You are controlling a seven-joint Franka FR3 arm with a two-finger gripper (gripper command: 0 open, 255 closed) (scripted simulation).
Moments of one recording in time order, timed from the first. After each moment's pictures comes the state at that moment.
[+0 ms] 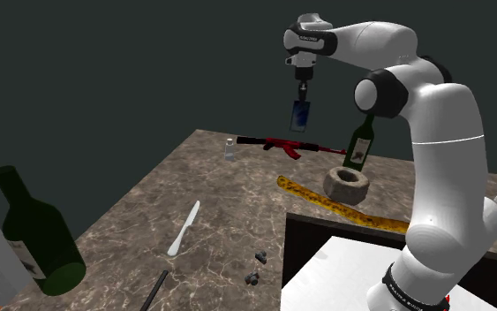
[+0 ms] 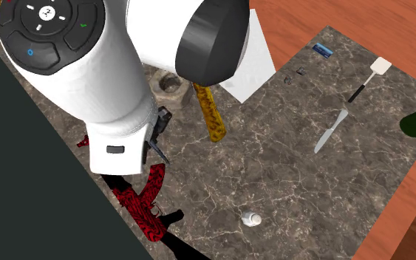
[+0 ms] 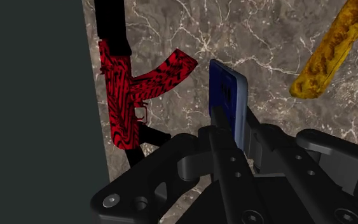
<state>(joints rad) -0.22 0.51 -0.28 -1.04 0.03 1.49 -1.10</state>
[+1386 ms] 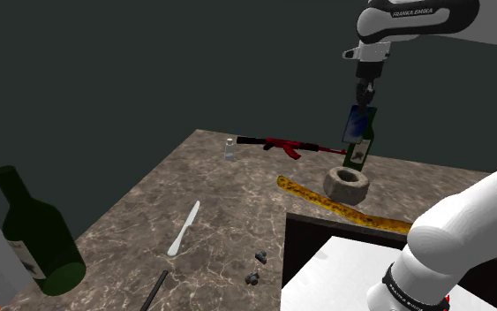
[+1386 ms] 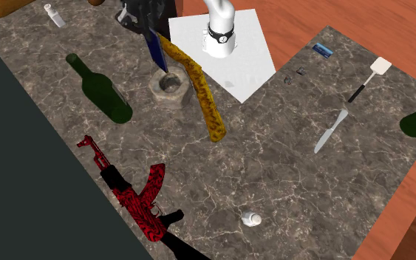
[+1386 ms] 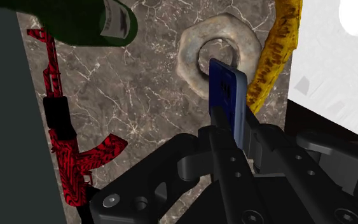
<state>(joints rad) -0.19 -0.37 -0.31 -1.97 -0.22 1.57 -1.10</state>
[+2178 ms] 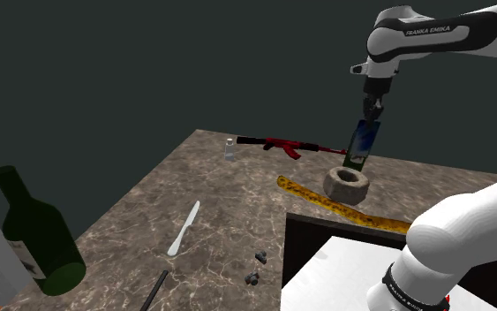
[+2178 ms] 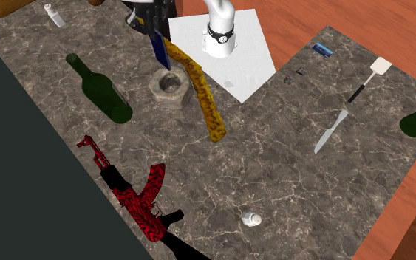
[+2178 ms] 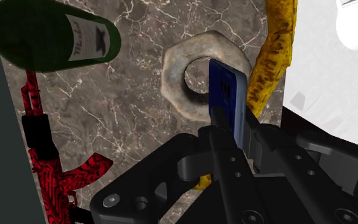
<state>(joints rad) -0.22 -0.50 -0.32 -2.18 -0.26 1.65 -1.10</state>
